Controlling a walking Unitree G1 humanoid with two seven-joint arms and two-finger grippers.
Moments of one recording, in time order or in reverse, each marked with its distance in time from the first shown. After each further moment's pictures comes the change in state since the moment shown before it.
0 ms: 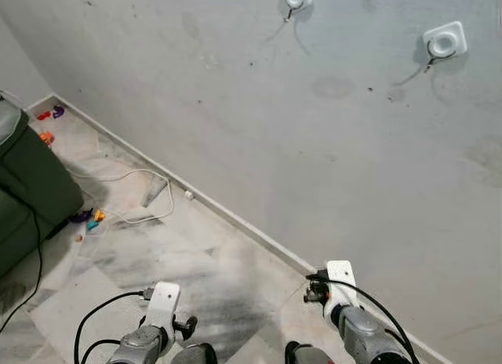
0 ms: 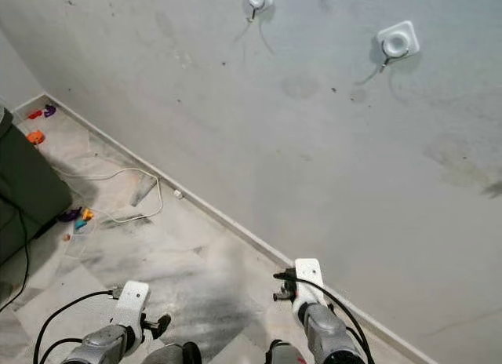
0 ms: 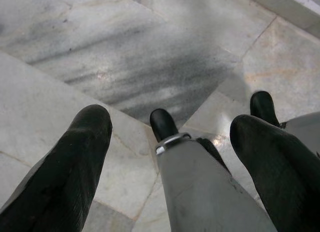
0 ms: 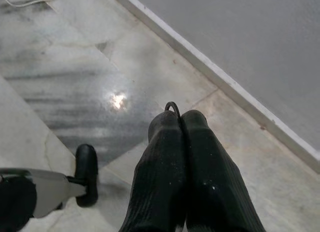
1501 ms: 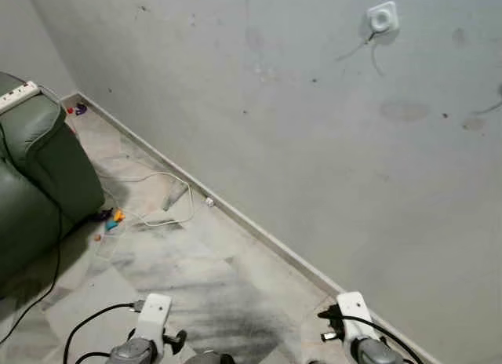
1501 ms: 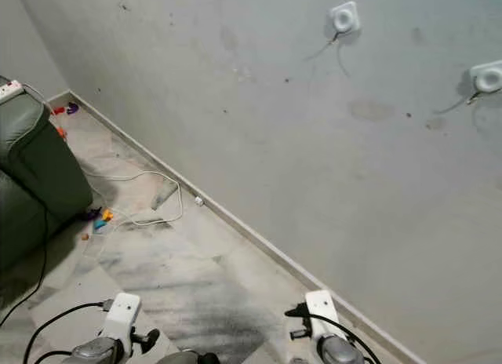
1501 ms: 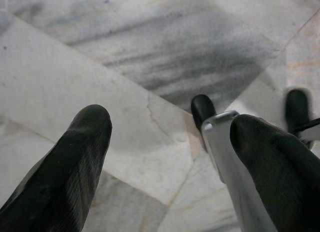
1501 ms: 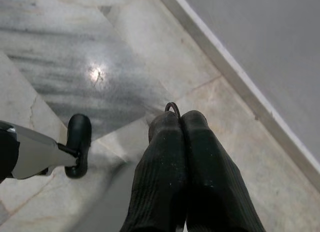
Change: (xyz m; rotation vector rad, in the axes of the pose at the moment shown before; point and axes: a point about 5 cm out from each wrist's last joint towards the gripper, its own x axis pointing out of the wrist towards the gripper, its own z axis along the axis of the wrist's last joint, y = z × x) left arm -0.004 0.012 -0.013 0.015 0.046 0.030; right arm -0.018 -0.024 -0.043 -0.122 0.123 -0.057
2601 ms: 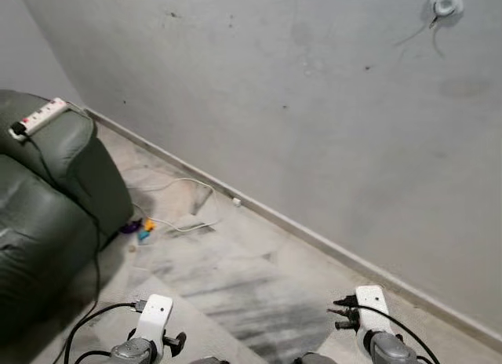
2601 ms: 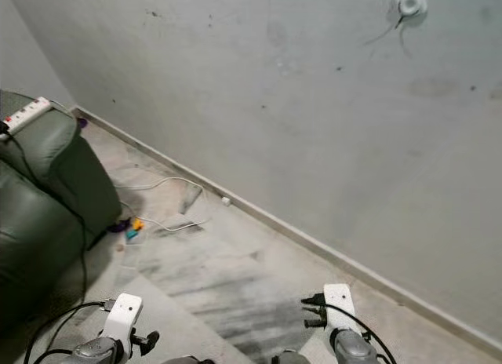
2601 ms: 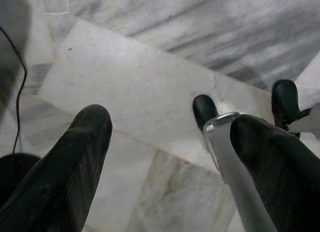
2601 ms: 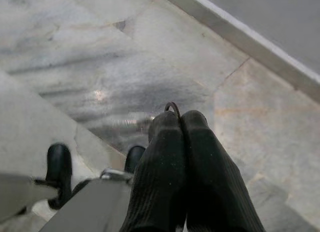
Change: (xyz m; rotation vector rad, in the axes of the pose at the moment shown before) left arm 0.001 -0.008 -0.002 0.053 0.023 -0.031; right arm -0.002 -0.032 0.014 0.137 -0.042 -0.140
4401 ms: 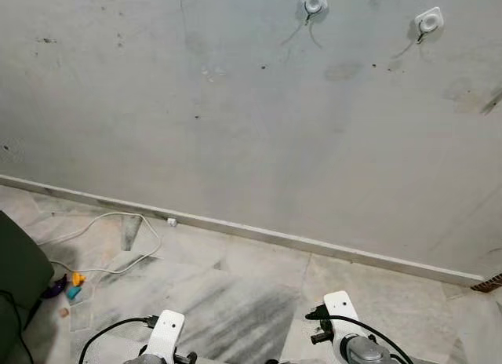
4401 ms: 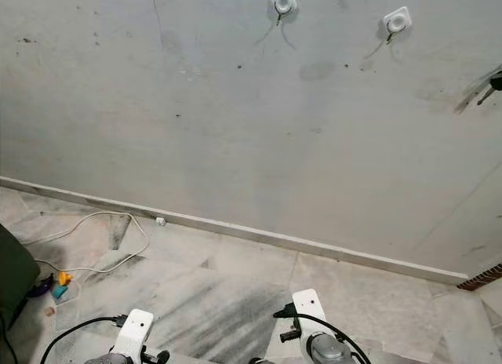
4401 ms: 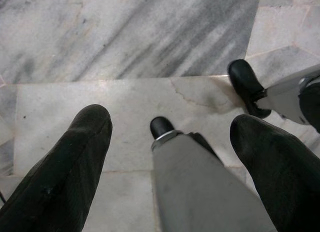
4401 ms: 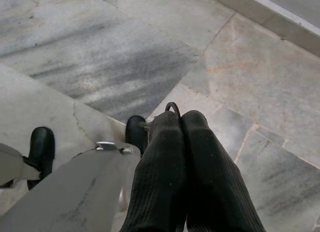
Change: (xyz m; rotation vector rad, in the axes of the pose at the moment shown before) left arm -0.001 -0.013 -0.023 0.011 0.072 -0.032; right arm -0.001 0.051 -0.017 -0.191 0.096 0.178
